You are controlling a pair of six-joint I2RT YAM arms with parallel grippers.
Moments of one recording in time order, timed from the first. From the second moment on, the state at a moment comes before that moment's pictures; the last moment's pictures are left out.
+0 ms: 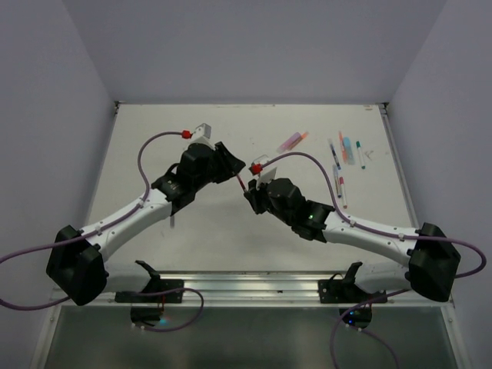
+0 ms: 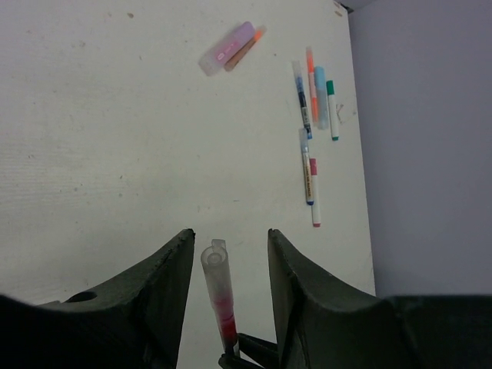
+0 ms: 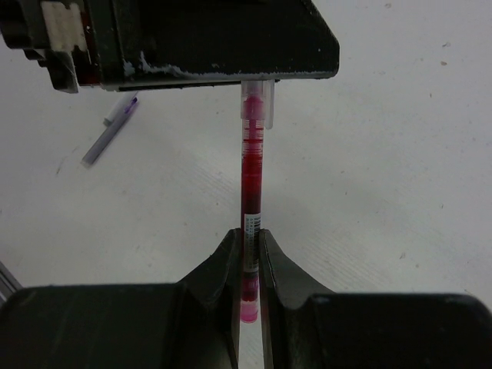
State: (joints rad) left arm -0.64 1.28 0.93 -0.07 -0.08 -0.89; right arm 0.99 1.27 0.81 0.08 0.27 0.24
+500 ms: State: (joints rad) left arm -0.65 1.31 0.93 -0.07 -0.10 -0.91; right arm 0.99 1.28 0.81 0.11 0.28 0.25
